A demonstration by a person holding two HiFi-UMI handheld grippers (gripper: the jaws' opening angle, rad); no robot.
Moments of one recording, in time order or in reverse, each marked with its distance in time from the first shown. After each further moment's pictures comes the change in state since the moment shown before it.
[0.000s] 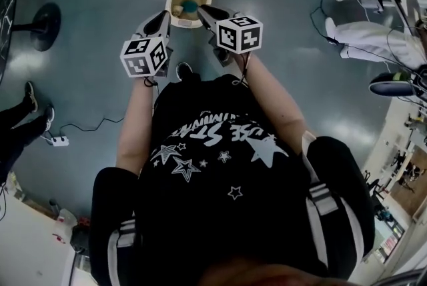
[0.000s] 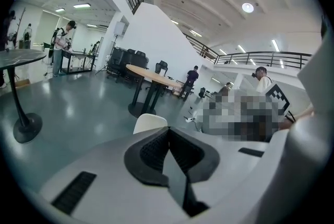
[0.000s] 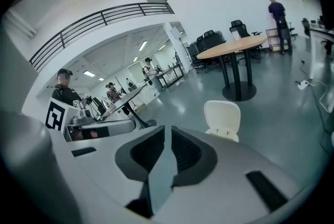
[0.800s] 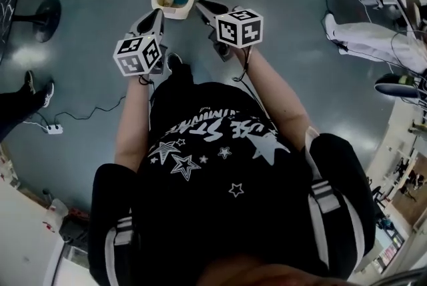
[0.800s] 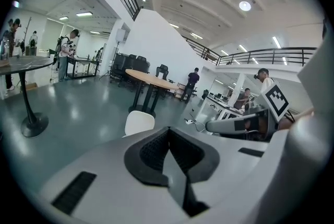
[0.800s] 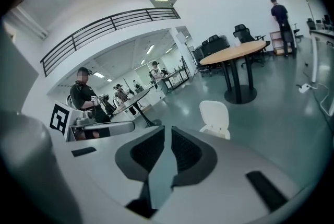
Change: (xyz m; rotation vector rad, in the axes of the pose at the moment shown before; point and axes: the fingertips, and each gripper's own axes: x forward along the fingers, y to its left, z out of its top) left arm -0.034 -0.111 -0.030 0.014 -0.047 0.065; right arm -0.119 -0.023 -0.029 -0.039 -0.021 0.082
